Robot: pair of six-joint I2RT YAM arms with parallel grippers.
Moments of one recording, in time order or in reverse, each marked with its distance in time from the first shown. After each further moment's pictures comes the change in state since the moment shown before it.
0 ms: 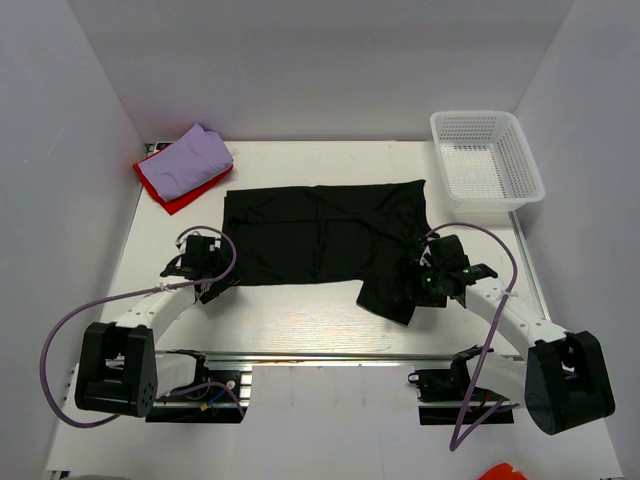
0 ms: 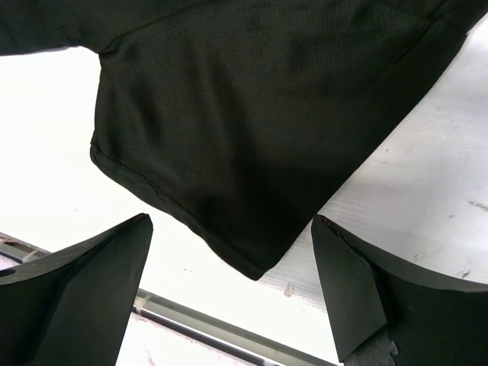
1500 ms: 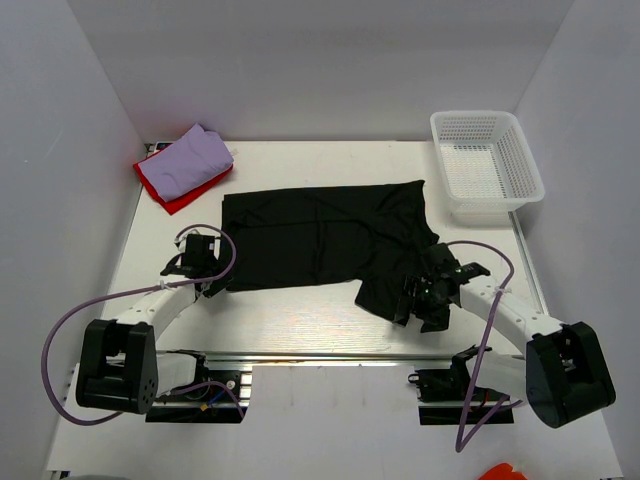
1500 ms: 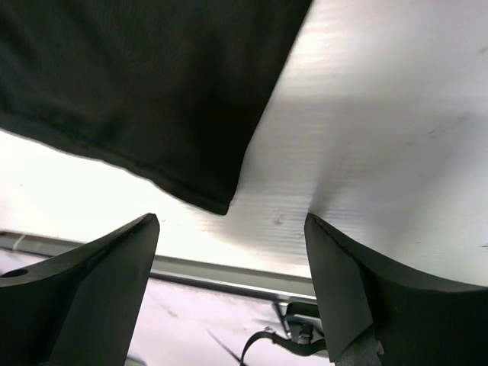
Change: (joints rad) left arm 0.003 0.028 0.005 0.043 -0.033 0.005; right arm 0.069 0.043 0.005 -0.231 0.056 0.198
